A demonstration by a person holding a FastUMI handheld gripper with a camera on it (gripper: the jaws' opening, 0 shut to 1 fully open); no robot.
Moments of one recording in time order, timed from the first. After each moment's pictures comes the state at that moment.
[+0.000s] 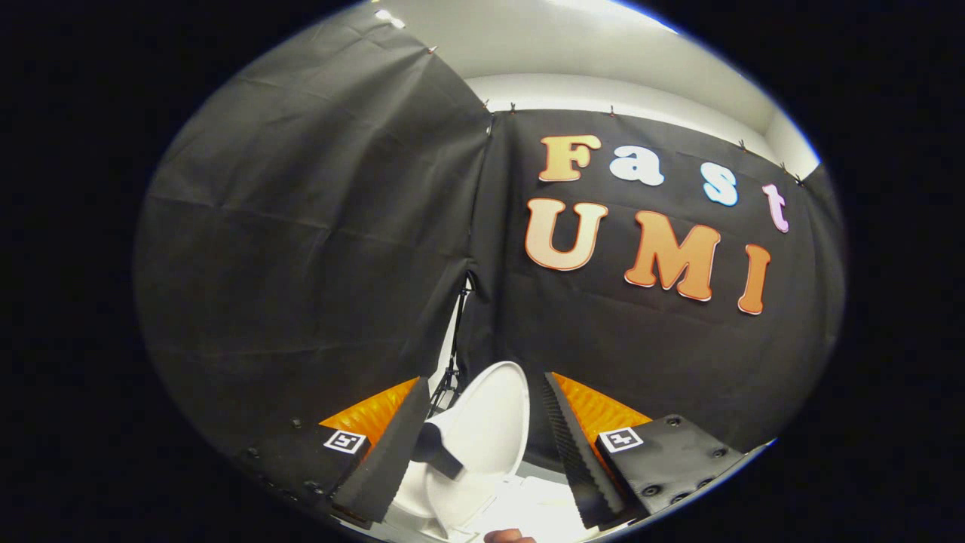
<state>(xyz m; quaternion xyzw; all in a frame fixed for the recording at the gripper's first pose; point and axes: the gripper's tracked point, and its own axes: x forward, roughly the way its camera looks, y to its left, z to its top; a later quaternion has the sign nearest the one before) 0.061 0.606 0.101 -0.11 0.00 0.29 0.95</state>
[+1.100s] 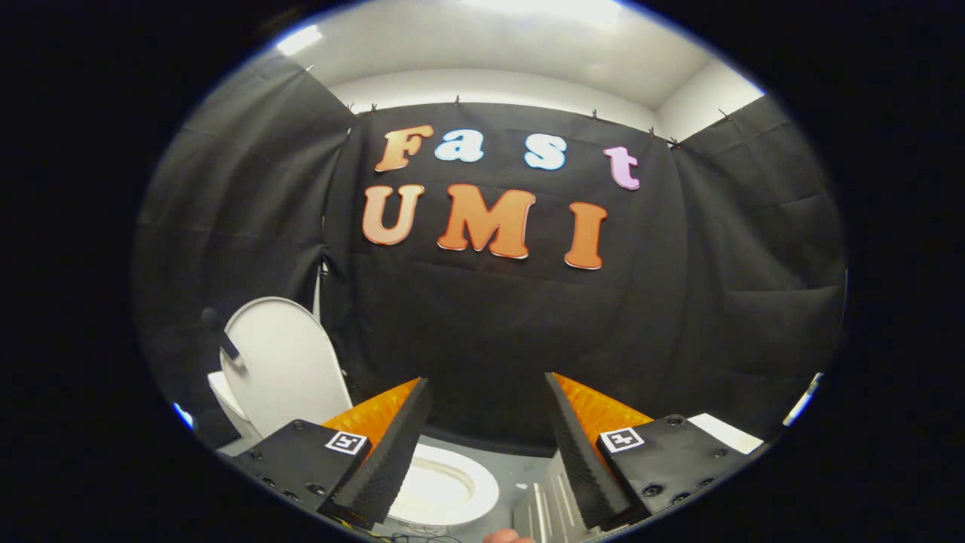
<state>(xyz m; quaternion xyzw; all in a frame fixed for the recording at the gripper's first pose) 0.087 0.136 0.108 -0.09 0.01 0.09 0.99</state>
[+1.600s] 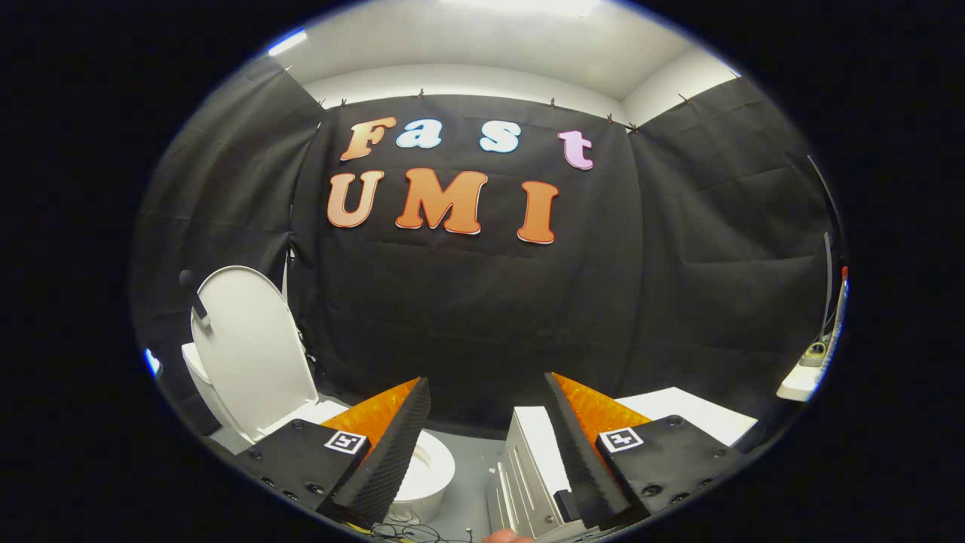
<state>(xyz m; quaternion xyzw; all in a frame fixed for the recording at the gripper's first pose) 0.046 0.034 0.038 -0.07 0.01 0.03 1.00</state>
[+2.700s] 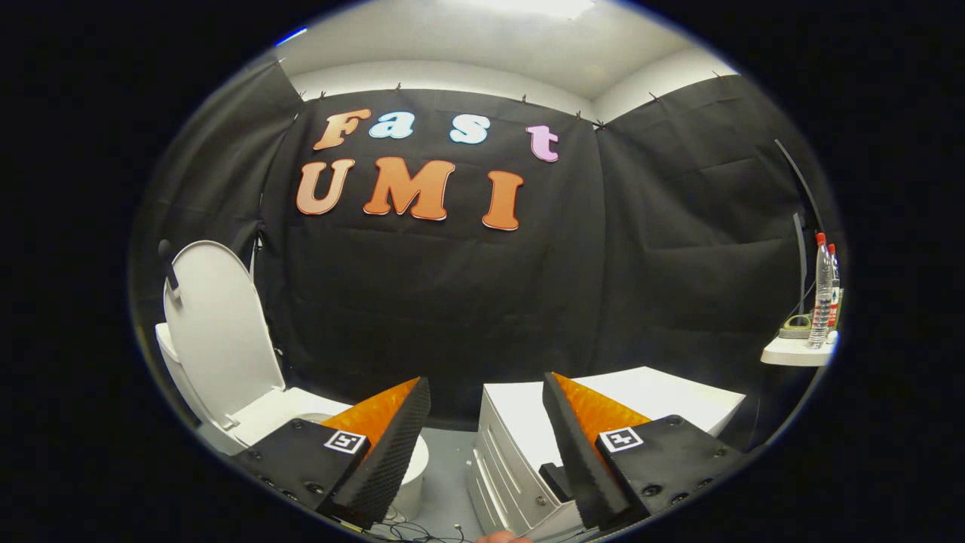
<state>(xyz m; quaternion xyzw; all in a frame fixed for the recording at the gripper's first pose) 0.022 0.012 -0.014 -0.07 0.01 -0.04 1.00</state>
